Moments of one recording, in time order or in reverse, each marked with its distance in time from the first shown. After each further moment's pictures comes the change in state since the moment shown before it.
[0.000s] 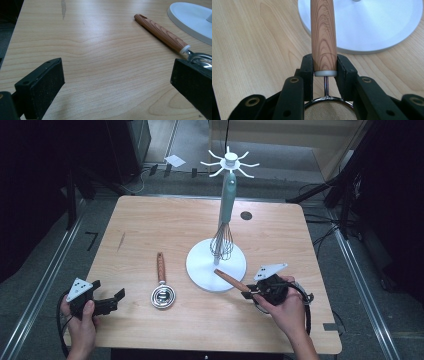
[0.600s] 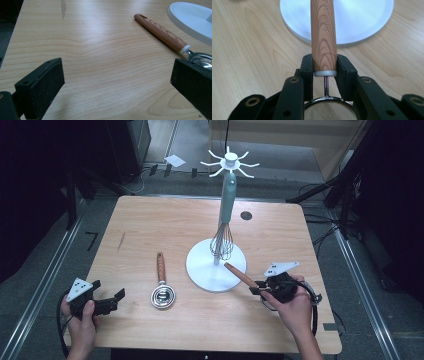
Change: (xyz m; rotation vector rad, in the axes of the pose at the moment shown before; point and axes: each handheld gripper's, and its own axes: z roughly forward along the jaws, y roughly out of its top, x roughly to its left) left arm 0.000 0.000 0.000 0.001 0.001 0.000; right arm -0.017 -0.013 -0.011 -0.041 -0.053 0.076
